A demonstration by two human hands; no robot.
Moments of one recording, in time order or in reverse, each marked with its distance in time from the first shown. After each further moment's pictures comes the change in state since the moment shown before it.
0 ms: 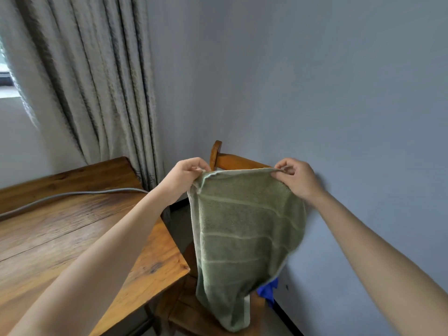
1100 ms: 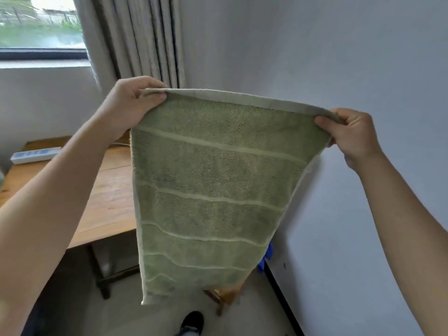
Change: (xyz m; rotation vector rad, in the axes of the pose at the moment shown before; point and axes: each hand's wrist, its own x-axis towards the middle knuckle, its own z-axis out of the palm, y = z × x) left_hand -0.142 0.111 0.045 0.293 0.516 0.235; right_hand -0.065 0.033 -0.155 0.350 0.013 -0.244
